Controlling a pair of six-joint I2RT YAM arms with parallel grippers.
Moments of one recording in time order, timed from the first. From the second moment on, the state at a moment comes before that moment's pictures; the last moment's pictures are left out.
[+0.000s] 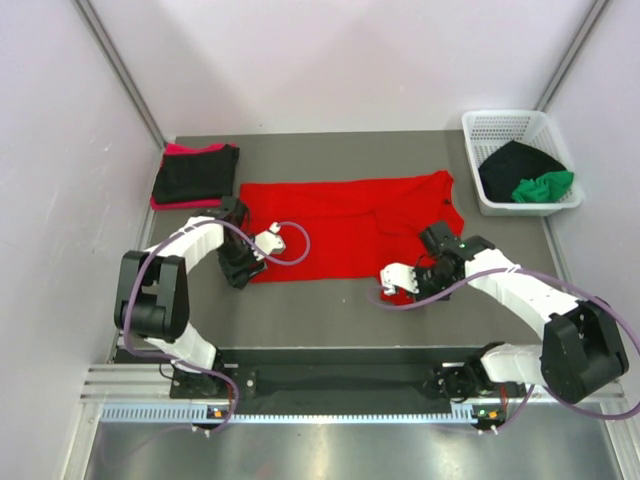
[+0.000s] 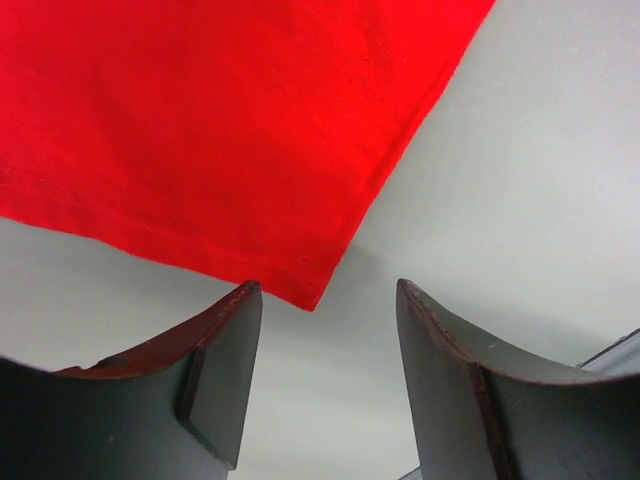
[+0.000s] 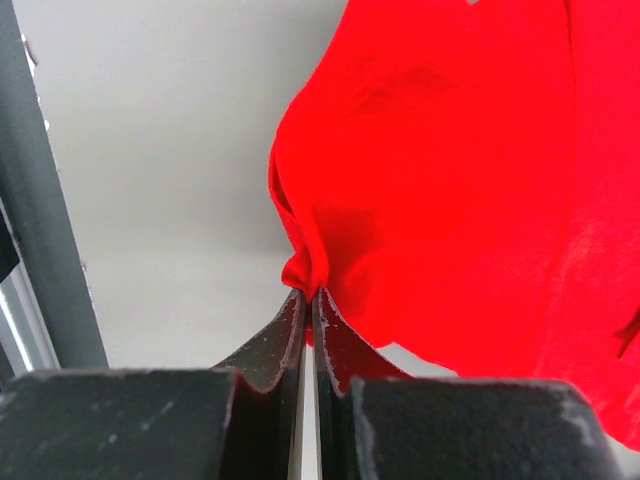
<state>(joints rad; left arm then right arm) -0.16 1.60 0.99 -0.85 0.15 0.94 0.46 1.26 0.77 -0.88 -0.28 -1.18</state>
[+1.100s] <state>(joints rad) -0.13 1.67 0.99 -0.84 0.11 0.95 0.44 1.22 0.74 -0.85 -0.26 -1.10</state>
